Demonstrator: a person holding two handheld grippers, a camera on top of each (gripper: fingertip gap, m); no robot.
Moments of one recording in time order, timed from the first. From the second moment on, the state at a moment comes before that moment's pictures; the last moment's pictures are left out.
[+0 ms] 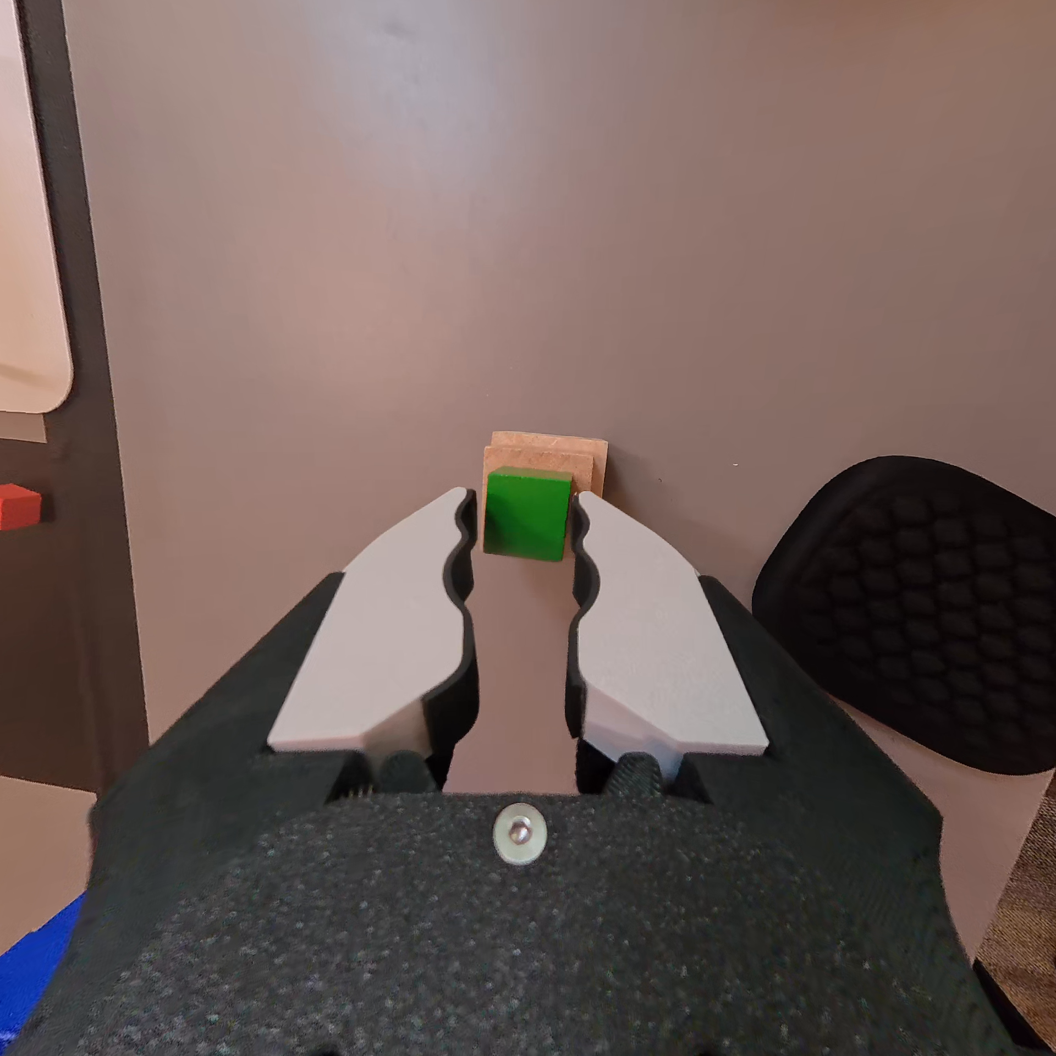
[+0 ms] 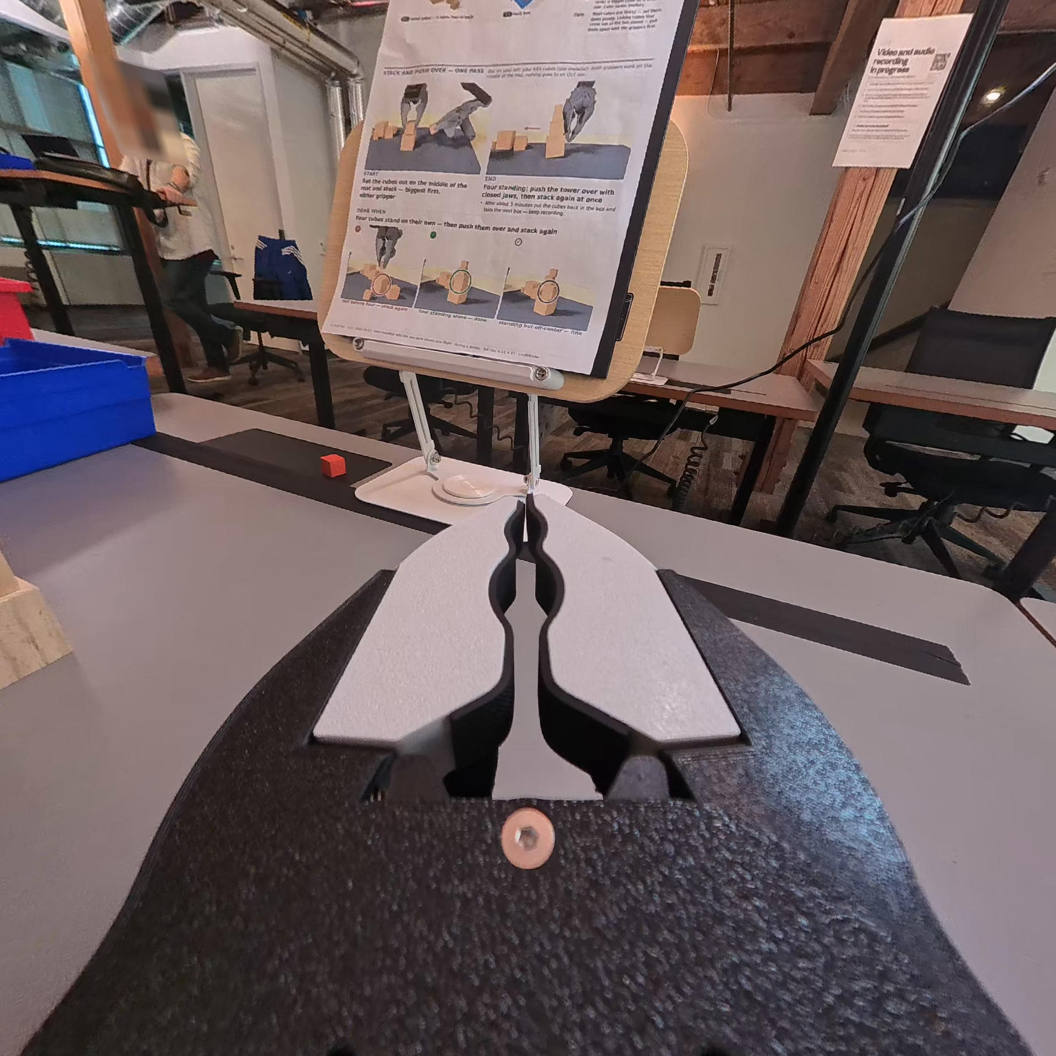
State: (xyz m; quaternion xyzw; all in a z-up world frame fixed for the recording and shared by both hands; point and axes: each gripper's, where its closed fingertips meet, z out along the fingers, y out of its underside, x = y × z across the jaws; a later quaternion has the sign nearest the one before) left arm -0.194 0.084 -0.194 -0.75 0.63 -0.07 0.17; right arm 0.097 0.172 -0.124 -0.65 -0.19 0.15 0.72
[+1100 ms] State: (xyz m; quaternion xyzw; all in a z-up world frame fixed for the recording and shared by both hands) left arm -0.264 0.330 -0.212 -0.80 0.16 -0.06 0.57; right arm 0.106 0.180 -0.132 -0.66 -0.18 0.14 0.71
